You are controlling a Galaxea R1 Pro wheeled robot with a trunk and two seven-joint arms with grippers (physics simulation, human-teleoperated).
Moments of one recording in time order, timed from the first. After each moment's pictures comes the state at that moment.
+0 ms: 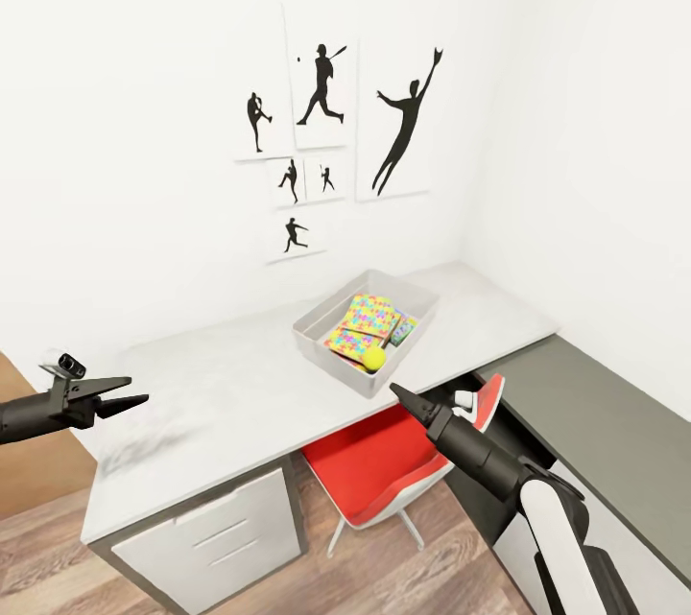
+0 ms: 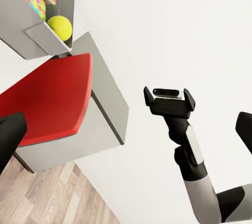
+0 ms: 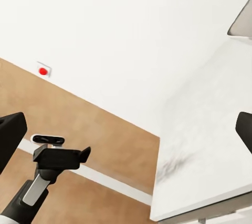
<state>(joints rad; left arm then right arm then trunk) -0.58 0.69 0.06 -0.93 0.51 1.03 -1.57 -0.22 0.03 -0.06 -1.58 -0.87 0.74 0.54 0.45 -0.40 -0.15</state>
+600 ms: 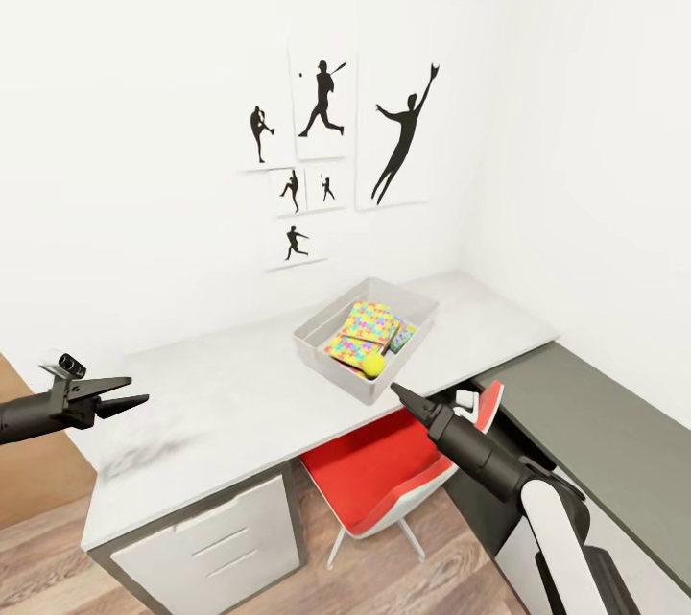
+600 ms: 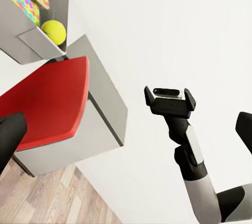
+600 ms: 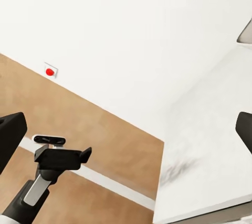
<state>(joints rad) -0.58 0.69 0.06 -0.93 0.51 1.03 -1.57 -0.22 0.03 -0.07 -1.58 -0.87 0.74 0.54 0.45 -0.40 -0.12</state>
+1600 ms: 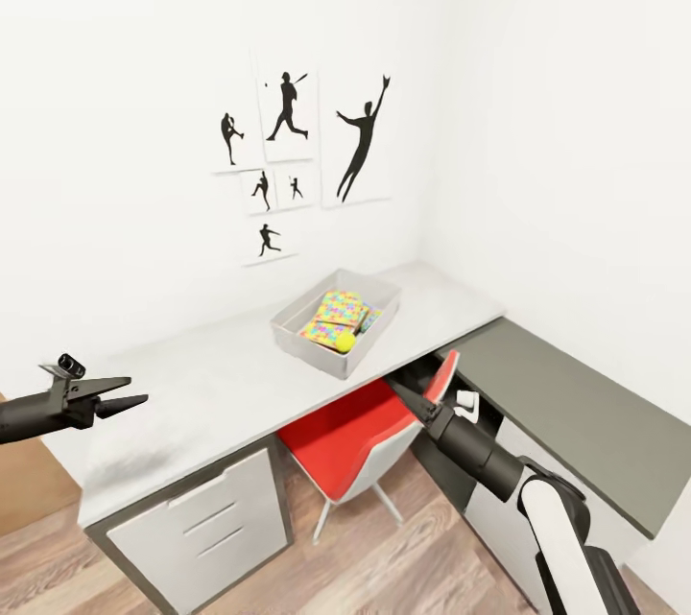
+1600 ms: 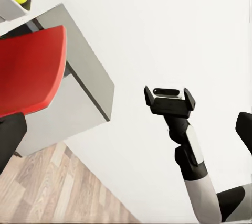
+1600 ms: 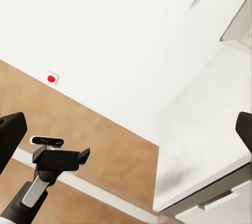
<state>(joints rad) -0.58 0.69 0.06 -0.93 0.51 1.03 -1.57 -0.22 0.03 -0.07 -1.58 -0.87 0.74 0.54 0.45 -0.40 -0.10</state>
